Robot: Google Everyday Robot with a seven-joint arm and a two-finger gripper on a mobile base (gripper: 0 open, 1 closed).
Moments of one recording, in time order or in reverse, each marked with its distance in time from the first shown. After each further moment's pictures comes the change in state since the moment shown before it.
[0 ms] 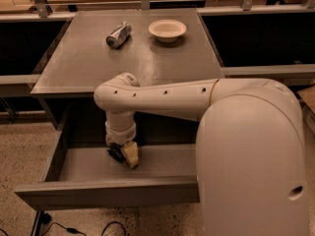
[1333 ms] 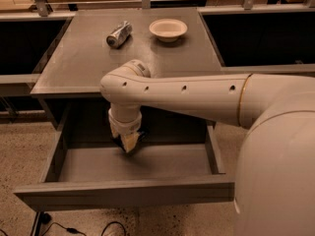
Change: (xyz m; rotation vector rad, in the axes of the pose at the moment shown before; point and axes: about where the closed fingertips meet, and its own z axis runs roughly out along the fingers) arm -0.008 0.000 -0.062 0.161 0.031 0.011
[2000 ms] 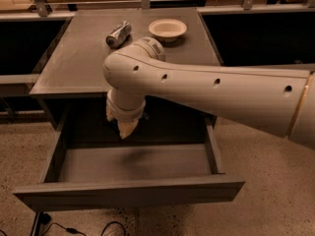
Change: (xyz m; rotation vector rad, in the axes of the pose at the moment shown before) arm -0.012 -0.005 -0.091 0.200 0.011 0.003
